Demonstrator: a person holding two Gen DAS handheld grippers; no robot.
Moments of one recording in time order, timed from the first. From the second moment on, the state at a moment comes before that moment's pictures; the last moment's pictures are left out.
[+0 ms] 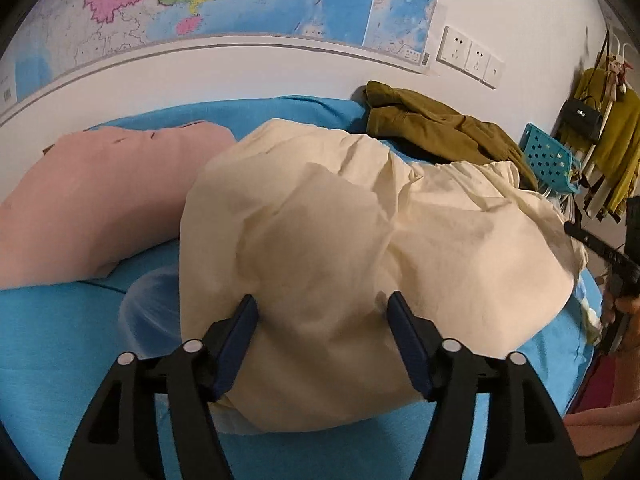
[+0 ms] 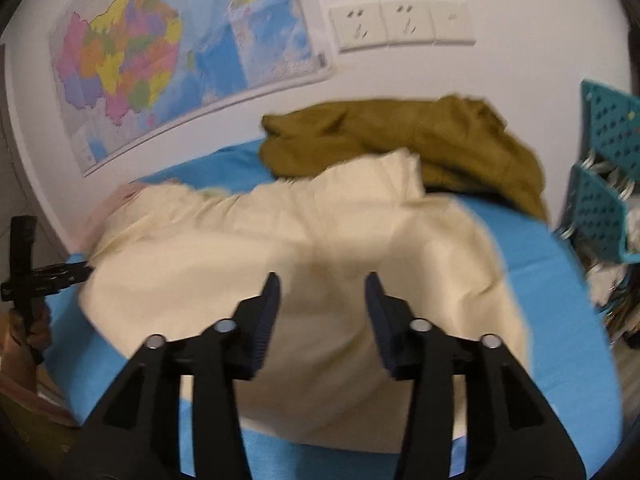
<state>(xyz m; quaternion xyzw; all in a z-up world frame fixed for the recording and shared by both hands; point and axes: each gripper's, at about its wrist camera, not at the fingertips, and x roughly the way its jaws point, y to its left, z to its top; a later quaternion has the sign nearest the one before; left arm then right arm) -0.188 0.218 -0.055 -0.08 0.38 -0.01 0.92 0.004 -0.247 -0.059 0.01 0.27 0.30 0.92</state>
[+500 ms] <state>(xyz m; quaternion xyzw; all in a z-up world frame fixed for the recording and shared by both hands) -0.204 0.224 -0.051 -0.12 0.38 0.00 0.92 -0.071 -0.155 -0.040 -0.14 0.20 0.45 0.86</state>
